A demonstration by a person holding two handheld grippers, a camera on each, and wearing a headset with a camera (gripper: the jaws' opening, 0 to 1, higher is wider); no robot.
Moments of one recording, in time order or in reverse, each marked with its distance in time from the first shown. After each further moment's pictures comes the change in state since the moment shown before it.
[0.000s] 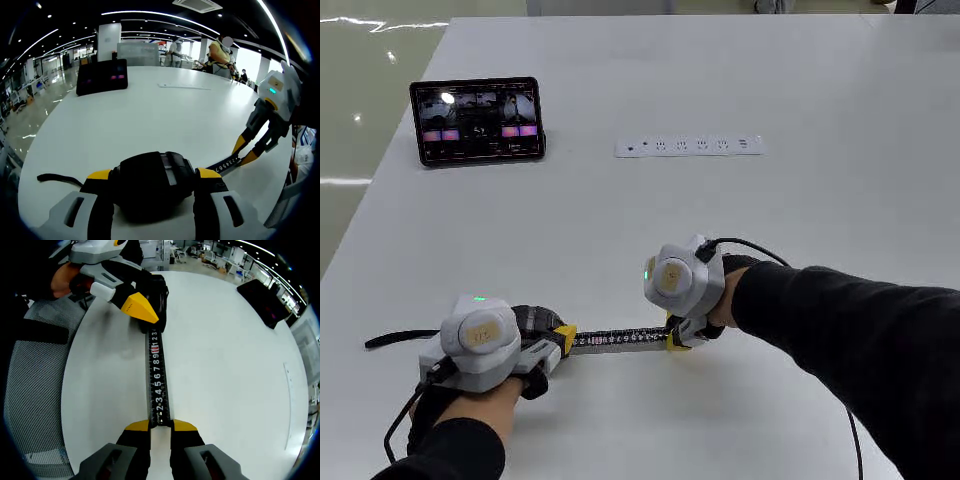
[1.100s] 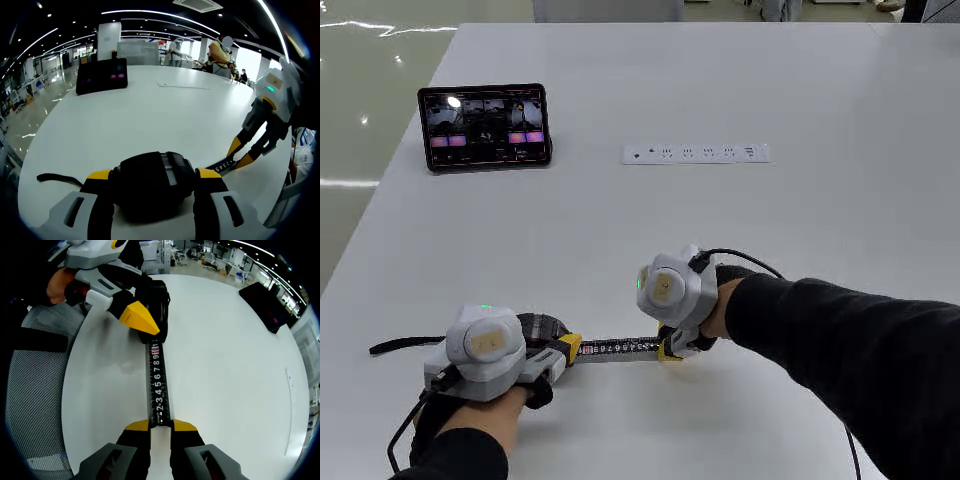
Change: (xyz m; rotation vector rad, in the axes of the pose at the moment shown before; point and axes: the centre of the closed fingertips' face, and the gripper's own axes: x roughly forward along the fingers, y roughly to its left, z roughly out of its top) left arm 0.001 0.001 -0.001 -0.004 0.008 -0.004; right arm 0.007 0.001 0.018 -0.001 -0.023 0.007
